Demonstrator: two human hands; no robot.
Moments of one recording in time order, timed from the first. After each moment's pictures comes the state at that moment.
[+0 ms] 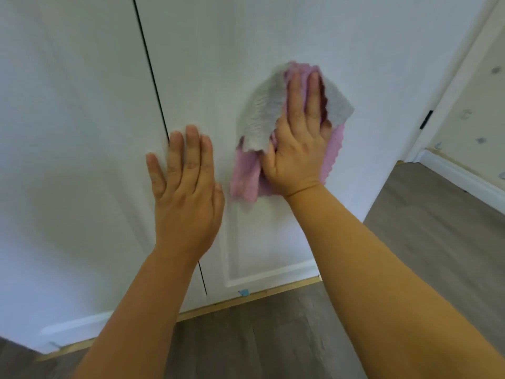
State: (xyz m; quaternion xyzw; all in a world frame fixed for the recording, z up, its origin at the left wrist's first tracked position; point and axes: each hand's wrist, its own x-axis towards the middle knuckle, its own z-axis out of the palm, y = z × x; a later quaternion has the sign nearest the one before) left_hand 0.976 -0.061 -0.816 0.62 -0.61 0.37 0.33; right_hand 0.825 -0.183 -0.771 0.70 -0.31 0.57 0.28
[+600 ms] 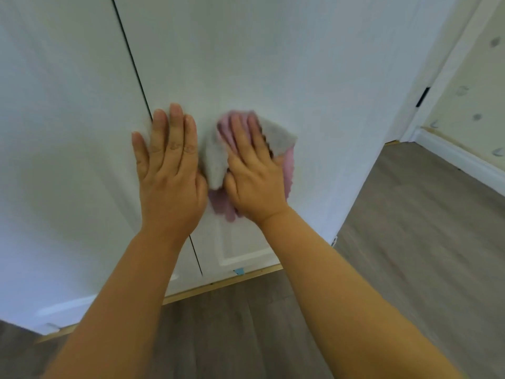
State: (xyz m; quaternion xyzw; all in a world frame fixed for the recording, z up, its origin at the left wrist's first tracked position) left_hand 0.979 -0.058 -0.829 0.59 -0.62 0.36 0.36; right_hand 0.842 -0.141 -0.851 0.80 -0.29 0.49 0.21
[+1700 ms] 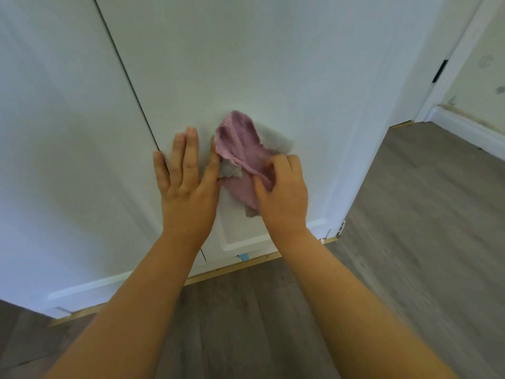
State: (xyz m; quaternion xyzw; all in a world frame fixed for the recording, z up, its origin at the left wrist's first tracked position) left_hand 0.969 -0.067 -0.908 0.58 -0.63 0.39 0.33; right_hand 0.803 -0.100 -0.902 0.69 -0.46 0.56 -0.09
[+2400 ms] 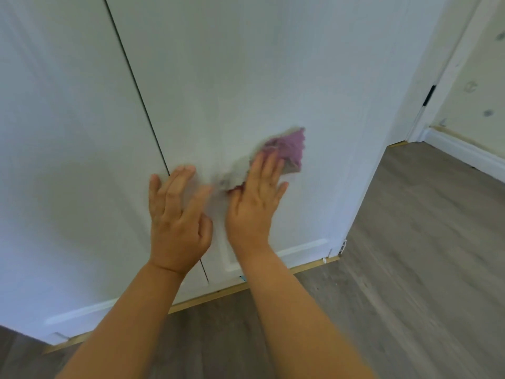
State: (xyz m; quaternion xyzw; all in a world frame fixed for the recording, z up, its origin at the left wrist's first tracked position) left_hand 0.988 -0.045 -0.891 0.54 -0.66 0.34 0.39; right_hand 0.872 -0.102 -0.903 0.65 -0.48 0.58 -0.10
